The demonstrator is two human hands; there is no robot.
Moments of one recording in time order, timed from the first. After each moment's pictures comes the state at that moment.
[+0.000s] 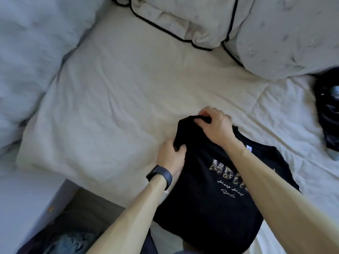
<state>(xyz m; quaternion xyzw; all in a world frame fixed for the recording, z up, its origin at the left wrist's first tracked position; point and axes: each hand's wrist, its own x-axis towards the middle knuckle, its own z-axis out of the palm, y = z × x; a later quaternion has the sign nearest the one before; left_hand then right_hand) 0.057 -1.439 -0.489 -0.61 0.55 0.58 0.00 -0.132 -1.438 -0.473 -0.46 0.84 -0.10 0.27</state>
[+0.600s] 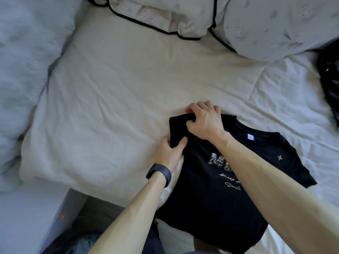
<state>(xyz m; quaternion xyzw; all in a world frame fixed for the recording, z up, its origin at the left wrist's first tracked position) 0.052 -1.439 -0.485 -0.63 0.48 0.60 0.02 -0.118 -1.439 -0.495 -0.52 0.82 -0.03 0.22</state>
